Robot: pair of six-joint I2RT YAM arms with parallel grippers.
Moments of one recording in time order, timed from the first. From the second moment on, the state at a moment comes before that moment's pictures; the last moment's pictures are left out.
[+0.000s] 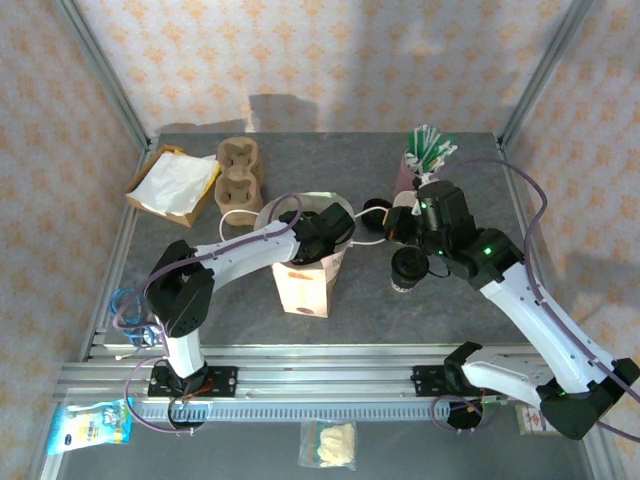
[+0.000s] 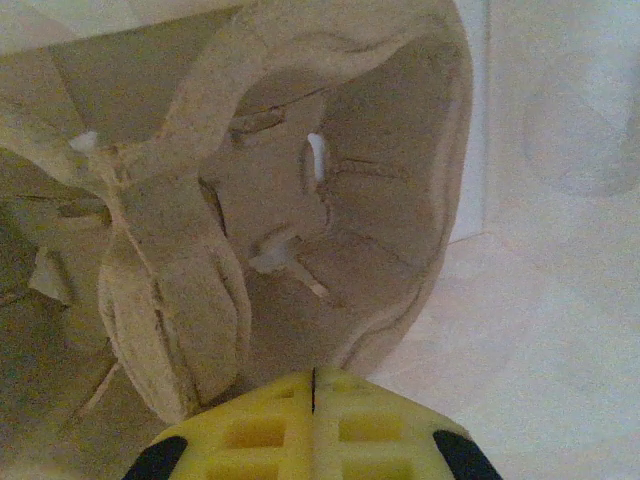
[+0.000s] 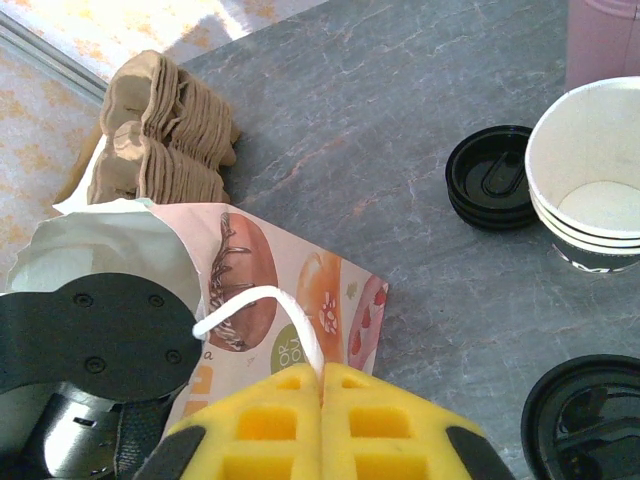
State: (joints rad) left arm -0.80 1.81 1.39 -0.86 -0.09 -2.10; right arm 0.59 1.03 1.19 -0.78 0.04 0.68
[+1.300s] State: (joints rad) left arm -0.78 1.88 1.62 -0.97 -0.05 -1.98; right arm 0.59 1.05 1.20 -0.78 0.06 0.68
